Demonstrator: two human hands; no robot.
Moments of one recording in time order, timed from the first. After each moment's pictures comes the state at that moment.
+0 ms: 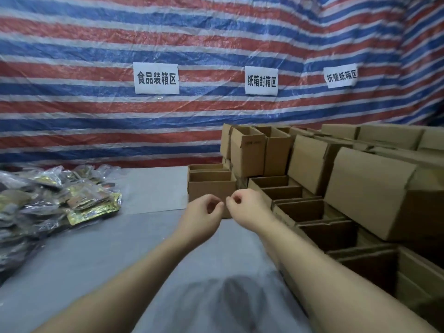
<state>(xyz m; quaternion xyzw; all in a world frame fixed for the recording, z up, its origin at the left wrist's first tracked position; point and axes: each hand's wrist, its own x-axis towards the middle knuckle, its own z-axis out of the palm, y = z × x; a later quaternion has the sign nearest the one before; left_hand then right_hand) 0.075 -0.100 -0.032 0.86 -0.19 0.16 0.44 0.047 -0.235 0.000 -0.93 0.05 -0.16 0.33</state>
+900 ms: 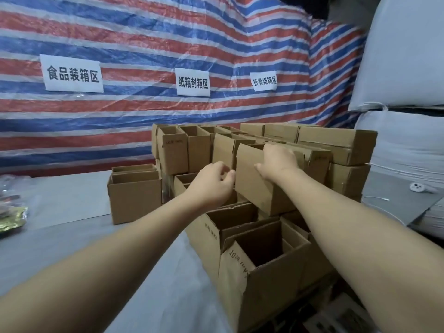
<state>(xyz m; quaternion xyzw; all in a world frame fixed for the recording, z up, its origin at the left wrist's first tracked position) -0.021 -0.273 0.061 0.83 -0.36 0.10 0.41 -0.047 -0.454 0.089 -0.92 0.25 -0.30 -0.01</state>
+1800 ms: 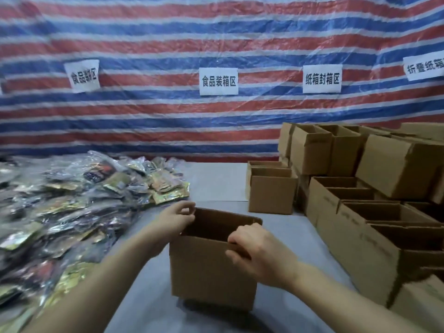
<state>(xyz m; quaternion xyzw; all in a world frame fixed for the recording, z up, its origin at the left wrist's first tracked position) -0.017 0.102 -0.009 0.82 0.03 0.00 0.57 -0.032 -0.130 -0.045 -0.85 -0.45 -0.24 0.17</state>
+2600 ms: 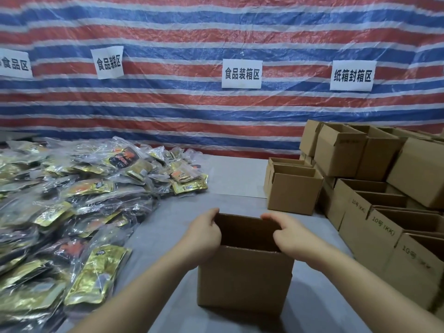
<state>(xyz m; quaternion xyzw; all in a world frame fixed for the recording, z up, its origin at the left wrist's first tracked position) -0.014 0.092 -0.057 0.87 0.04 0.07 0.48 0.000 -0.122 -0.030 -0.94 -0.09 0.07 0.33</state>
